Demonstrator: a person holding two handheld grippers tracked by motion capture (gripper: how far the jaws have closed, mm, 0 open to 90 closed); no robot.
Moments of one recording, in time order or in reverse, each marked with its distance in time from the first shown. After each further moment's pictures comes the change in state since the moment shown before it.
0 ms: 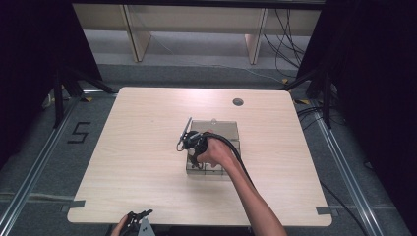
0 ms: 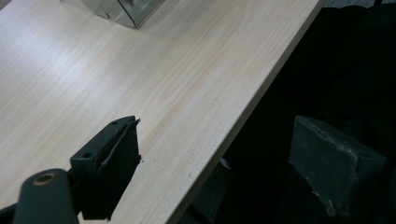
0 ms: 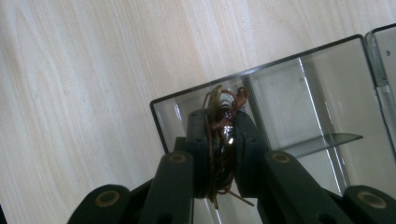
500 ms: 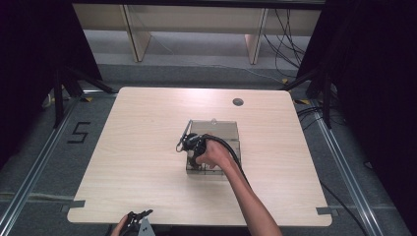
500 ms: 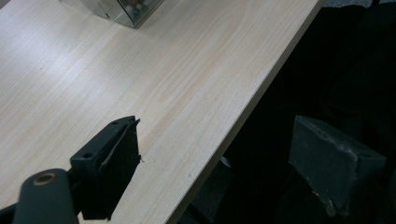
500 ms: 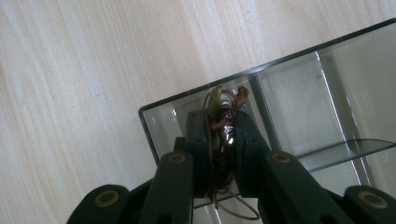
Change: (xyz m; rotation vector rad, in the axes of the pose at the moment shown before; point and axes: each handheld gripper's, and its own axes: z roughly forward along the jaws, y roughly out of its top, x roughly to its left) left arm 0.000 0.000 0.000 0.001 -0.004 0.000; right arm -0.007 -0.001 0.021 -0.003 0.033 0.006
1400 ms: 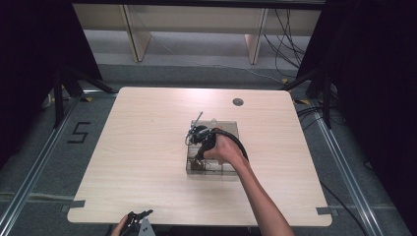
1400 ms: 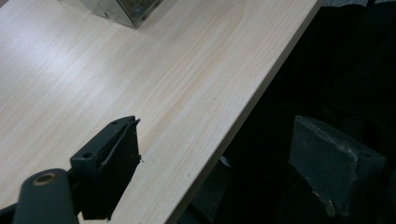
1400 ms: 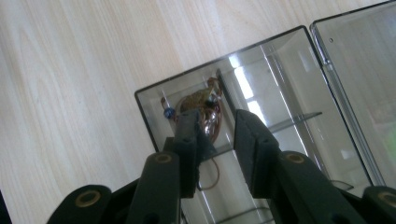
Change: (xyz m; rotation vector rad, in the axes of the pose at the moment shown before) left arm 0.000 0.000 0.001 0.000 -0.002 0.001; right arm -0.001 -0.017 -0.041 -0.102 -0.039 0.061
